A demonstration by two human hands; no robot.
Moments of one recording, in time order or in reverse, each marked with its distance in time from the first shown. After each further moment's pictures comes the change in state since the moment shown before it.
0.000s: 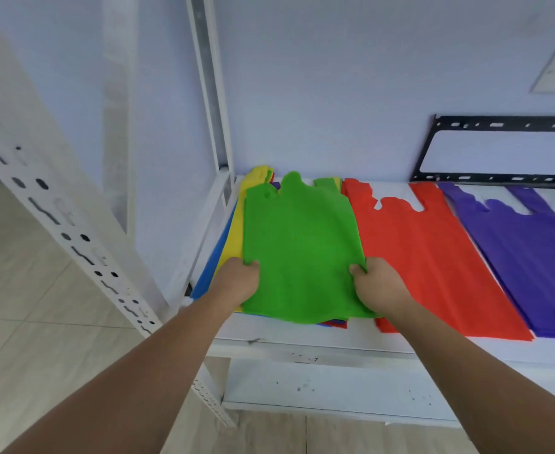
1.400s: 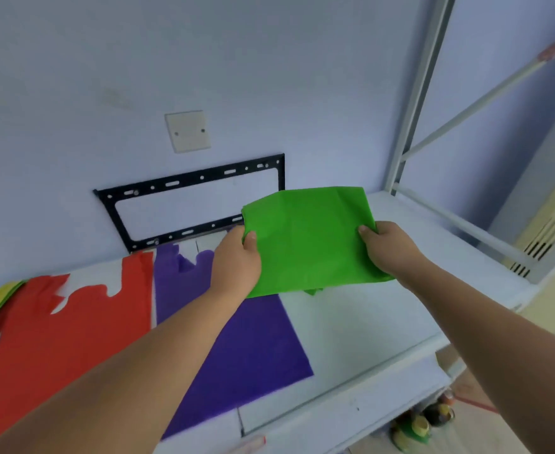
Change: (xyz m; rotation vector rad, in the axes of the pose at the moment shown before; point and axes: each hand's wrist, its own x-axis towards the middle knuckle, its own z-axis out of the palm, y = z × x) left_hand -0.121 0.499 0.413 -0.198 0.041 0.738; right_hand 0.033 0.391 -0.502 0.196 0.505 0.218
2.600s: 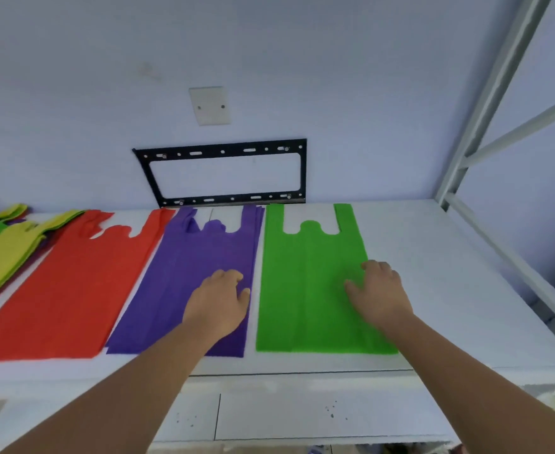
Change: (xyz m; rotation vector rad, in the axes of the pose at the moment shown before) left_hand -0.092 0.006 0.078 0.628 -0.128 -0.274; right_hand 0.063 0.128 -0.014 -0.410 -0.293 -0.284
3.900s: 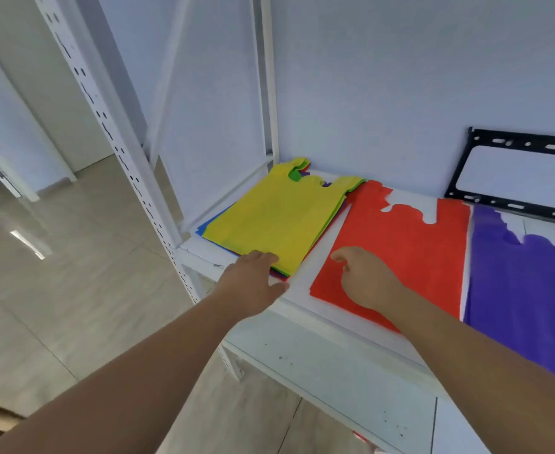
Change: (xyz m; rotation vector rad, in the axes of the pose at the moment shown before) left_hand -0.140 -0.483 -0.196 0.060 0.019 -0.322; right_hand -0.130 -0.524 0.280 -0.024 -0.381 -0.757
